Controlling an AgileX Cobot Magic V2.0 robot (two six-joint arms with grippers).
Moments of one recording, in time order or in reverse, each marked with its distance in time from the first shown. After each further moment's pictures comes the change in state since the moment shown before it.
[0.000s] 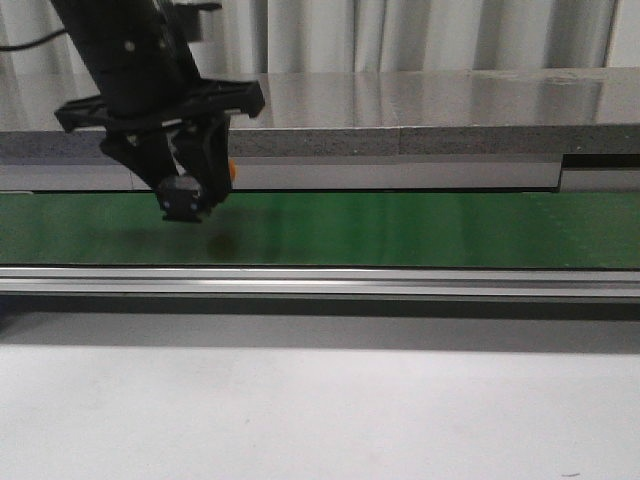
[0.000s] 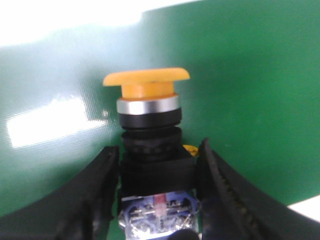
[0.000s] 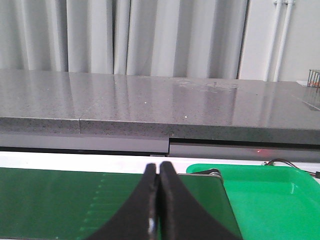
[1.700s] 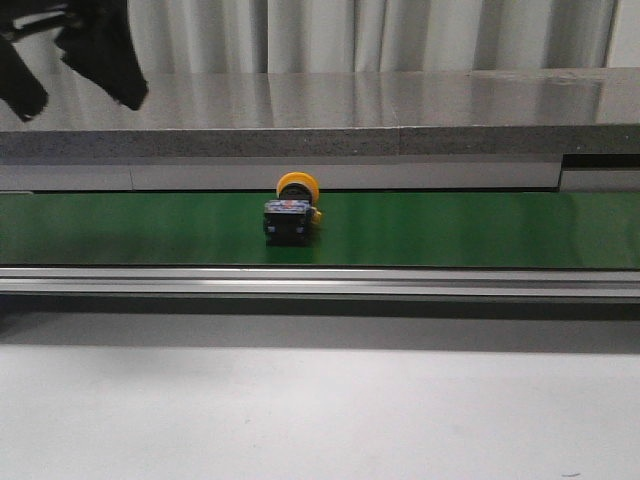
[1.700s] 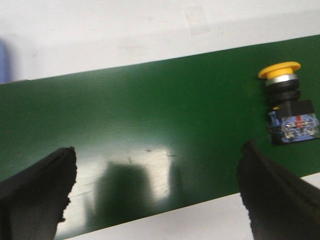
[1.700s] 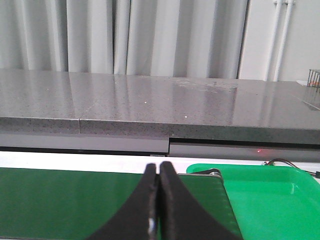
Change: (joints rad) left arm 0.112 -0.326 0.258 -0.009 -0.146 0.105; right arm 0.000 0.000 0.000 0.000 0.001 0.000
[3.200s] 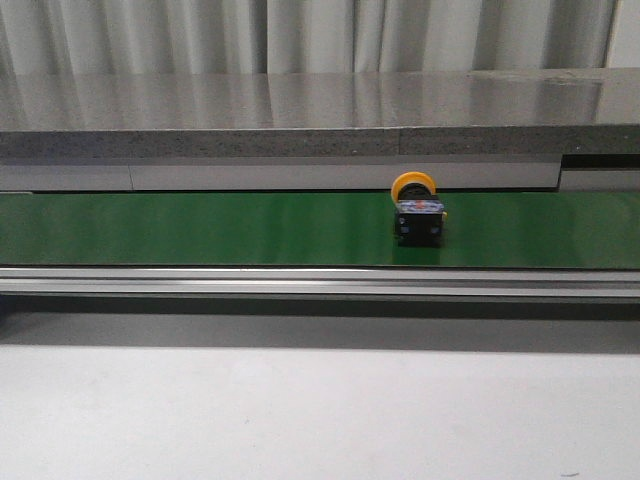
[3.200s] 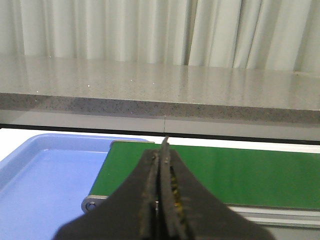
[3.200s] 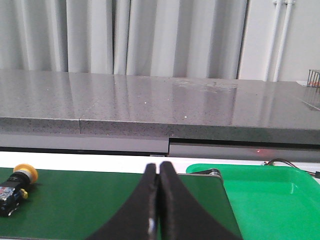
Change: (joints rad) left arm 0.287 -1.517 1.224 0.025 -0.689 0.031; right arm 0.000 0.000 0.000 0.000 0.000 0.000
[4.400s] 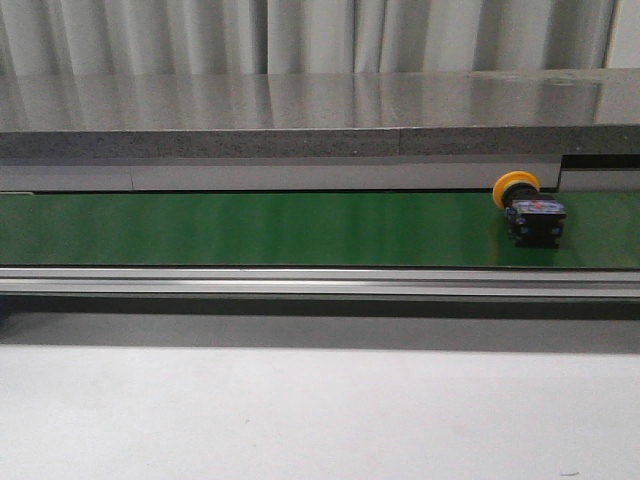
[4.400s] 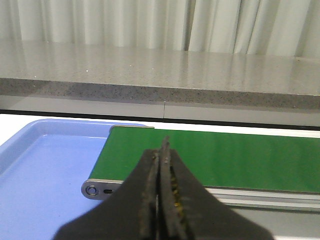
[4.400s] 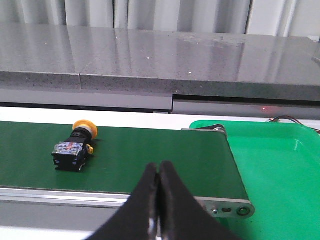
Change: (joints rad) left arm 0.000 0.000 0.007 -0.001 0.038 0.000; right arm 0.000 0.009 -0.005 0.000 0.148 -0.002
